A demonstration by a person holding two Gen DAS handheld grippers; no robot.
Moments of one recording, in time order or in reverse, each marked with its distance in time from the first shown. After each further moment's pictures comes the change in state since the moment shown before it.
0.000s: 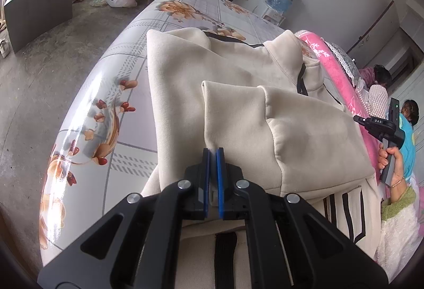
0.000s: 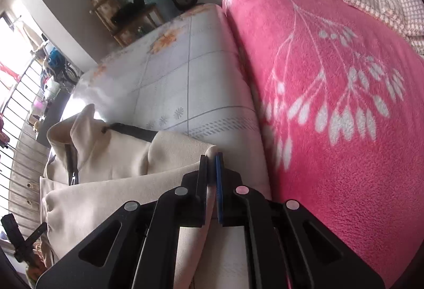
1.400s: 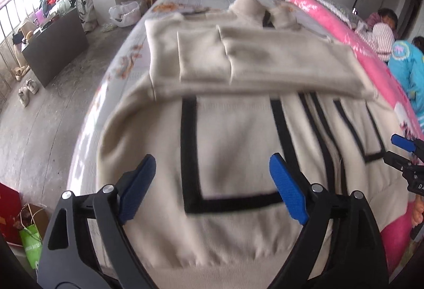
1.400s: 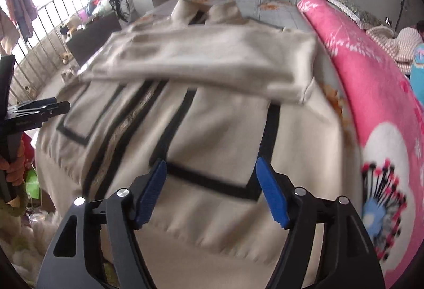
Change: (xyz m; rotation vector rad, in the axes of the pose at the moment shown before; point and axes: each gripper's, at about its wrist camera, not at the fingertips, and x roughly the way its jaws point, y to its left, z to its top) left arm -0.084 -0.078 -0.131 0.241 0.032 0.241; right arm -0.142 0.126 -0.288 -0.431 0.028 -0.039
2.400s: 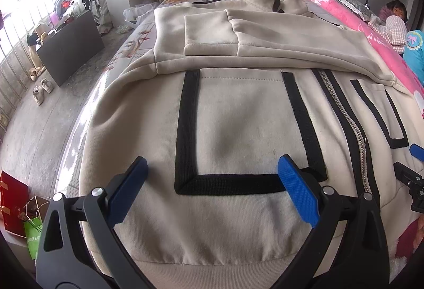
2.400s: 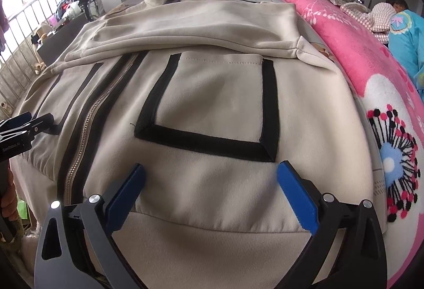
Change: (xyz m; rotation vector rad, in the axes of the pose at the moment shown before) left arm 0.015 -0.010 -0.026 -0.009 -0.036 0.104; right arm 0.025 0.015 -0.028 0.129 0.015 -0.128
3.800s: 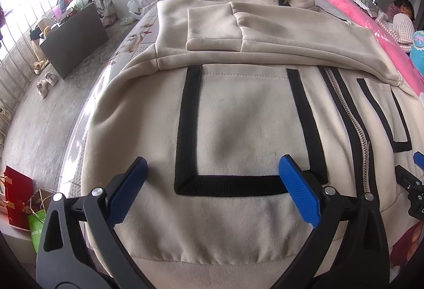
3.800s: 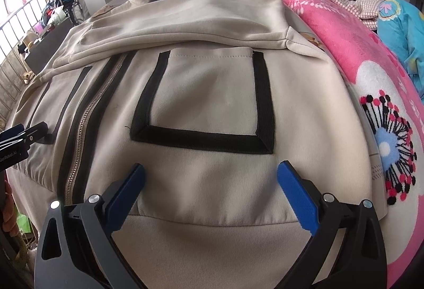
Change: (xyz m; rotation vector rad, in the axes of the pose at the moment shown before) left arm 0.005 -0.003 0.007 -0.016 0.055 0.028; right arm 0.001 0.001 0.002 0.064 0.030 -0.048
